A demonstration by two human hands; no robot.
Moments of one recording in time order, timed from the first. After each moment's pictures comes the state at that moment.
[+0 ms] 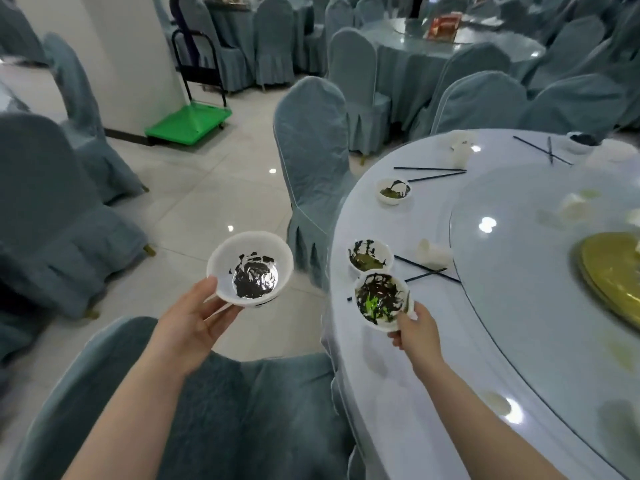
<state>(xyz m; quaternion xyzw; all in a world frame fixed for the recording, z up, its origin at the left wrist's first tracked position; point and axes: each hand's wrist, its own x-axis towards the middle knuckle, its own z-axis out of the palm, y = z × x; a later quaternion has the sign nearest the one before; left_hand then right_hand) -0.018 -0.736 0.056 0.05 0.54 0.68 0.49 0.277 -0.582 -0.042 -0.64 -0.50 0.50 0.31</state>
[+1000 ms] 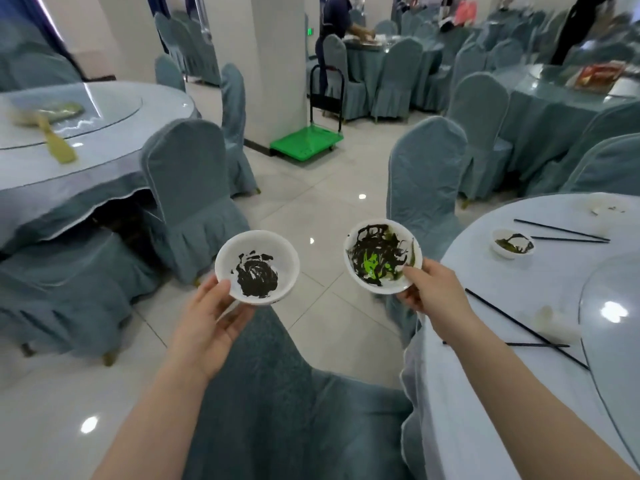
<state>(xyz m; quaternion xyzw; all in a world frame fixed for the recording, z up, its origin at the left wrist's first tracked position) -0.077 -0.847 0.084 -0.02 0.52 0.80 0.31 0.114 -0.601 0.092 -0.41 -0.63 0.60 0.25</state>
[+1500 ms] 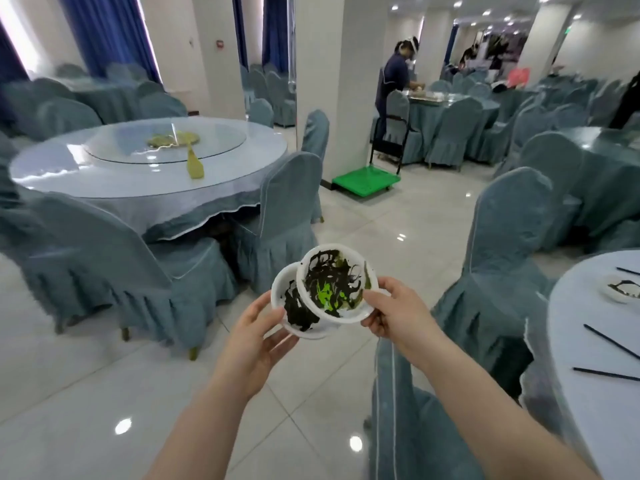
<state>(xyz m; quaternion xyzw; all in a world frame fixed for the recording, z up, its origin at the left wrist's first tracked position) -0.167 -1.113 0.108 0.03 0.52 0.79 0.33 -0.059 -0.925 0.138 -0.28 -0.67 0.68 0.14</state>
